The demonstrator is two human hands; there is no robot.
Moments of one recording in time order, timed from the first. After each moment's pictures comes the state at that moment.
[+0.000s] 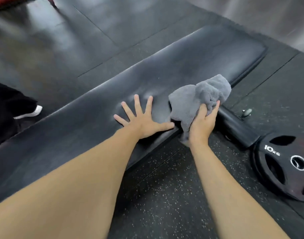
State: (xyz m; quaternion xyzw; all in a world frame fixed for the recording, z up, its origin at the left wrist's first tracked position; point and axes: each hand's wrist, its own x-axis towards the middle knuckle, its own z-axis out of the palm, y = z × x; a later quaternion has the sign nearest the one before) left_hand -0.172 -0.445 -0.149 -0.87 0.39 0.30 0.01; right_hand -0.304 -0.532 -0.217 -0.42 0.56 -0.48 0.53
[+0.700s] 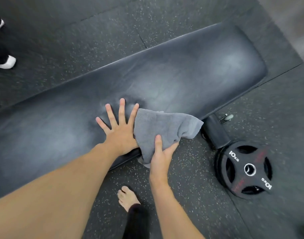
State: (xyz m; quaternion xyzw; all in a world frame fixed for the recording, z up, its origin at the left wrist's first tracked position) left_hand -0.172 -0.452 -0.147 -0.87 0.37 0.33 0.03; right_hand -0.298 -0.476 -0.164 -0.35 0.59 -0.30 0.66
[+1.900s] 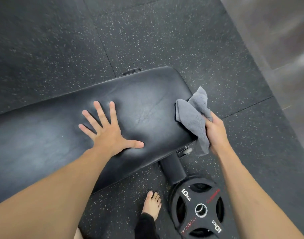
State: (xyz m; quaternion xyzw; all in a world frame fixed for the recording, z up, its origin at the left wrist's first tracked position) left_hand -0.212 -0.736 -0.137 -0.90 0.22 0.37 0.00; right_hand -0.405 -0.961 -0.150 -0.56 0.53 -0.12 0.62
